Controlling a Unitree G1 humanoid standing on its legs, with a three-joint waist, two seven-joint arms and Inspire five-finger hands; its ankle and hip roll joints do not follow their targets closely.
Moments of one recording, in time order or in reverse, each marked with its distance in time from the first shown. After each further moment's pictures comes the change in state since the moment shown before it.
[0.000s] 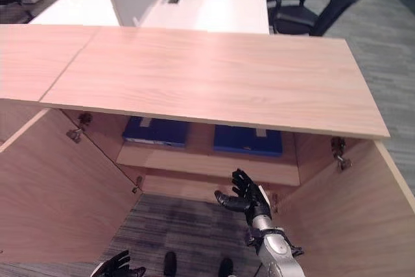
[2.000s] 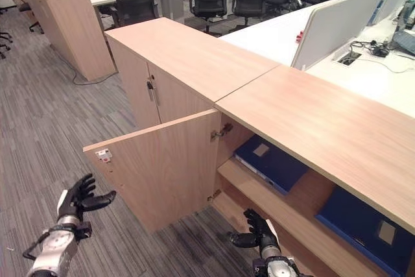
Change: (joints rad) left arm -0.315 0.234 0.111 -0.180 -0.082 -0.042 0.161; right arm 0.067 0.049 -0.076 0.247 -0.214 0.038 -0.058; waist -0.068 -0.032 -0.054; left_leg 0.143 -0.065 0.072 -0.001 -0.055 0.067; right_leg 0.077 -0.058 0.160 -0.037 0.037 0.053
